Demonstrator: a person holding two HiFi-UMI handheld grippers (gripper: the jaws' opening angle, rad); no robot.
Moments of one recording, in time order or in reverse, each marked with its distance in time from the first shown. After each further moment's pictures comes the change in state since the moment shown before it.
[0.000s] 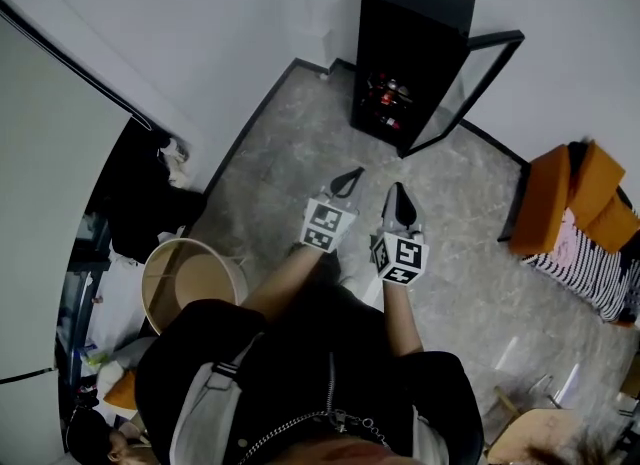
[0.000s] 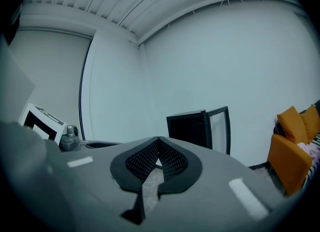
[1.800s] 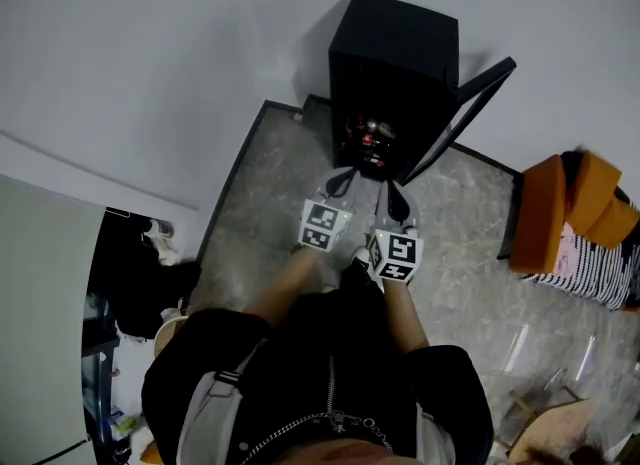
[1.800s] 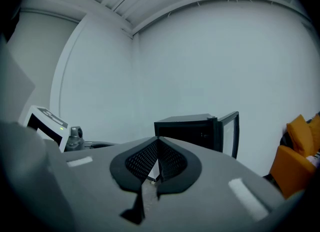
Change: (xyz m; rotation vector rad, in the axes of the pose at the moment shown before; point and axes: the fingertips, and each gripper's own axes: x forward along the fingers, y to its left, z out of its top) left arm 0.222 0.150 0.051 0.006 0.009 -0.094; right arm 0.248 -0.065 0.061 -0.042 0.007 -0.084
